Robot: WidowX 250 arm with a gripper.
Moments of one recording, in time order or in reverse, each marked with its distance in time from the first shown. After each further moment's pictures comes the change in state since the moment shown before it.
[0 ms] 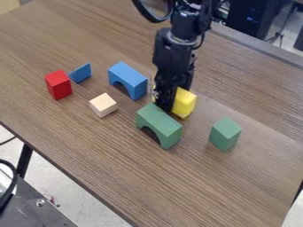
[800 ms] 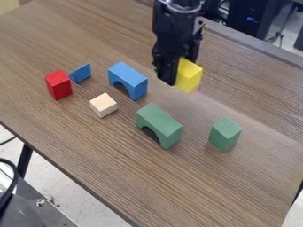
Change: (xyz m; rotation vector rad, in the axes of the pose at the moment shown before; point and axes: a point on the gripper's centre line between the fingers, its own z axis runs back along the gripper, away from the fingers) arm 0.010 0.006 0.058 -0.174 -0.044 -0.106
